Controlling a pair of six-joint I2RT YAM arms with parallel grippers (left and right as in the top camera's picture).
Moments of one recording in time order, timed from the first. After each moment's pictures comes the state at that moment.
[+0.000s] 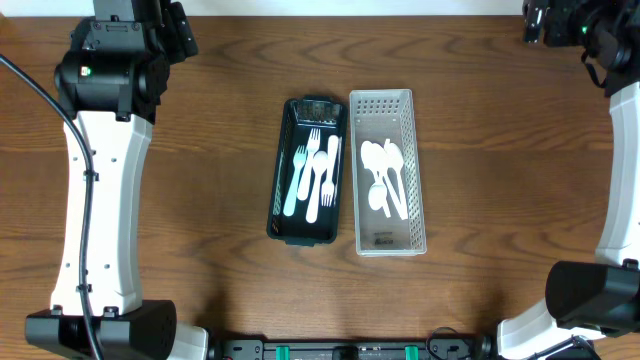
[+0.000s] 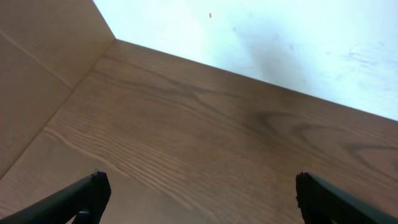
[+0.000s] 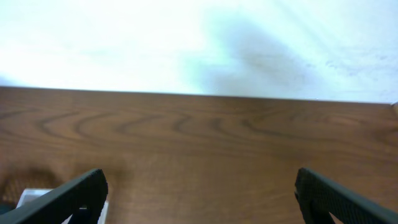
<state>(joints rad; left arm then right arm) -0.06 1.65 1.92 -0.98 -0.40 -0.24 -0.16 1.77 2.00 -0.84 -0.16 -0.10</state>
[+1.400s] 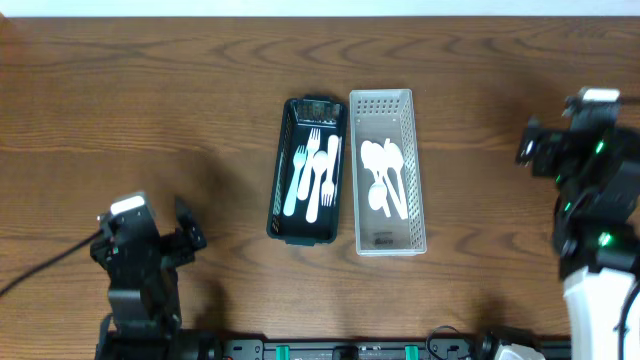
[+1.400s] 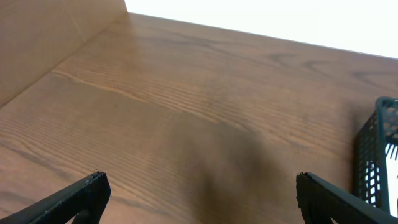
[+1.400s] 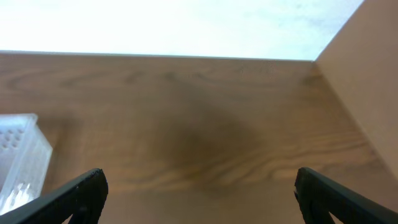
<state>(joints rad) -0.05 0.36 0.58 -0.66 -0.35 -0.17 -0.20 0.98 0.83 -0.30 -0.01 -0.14</state>
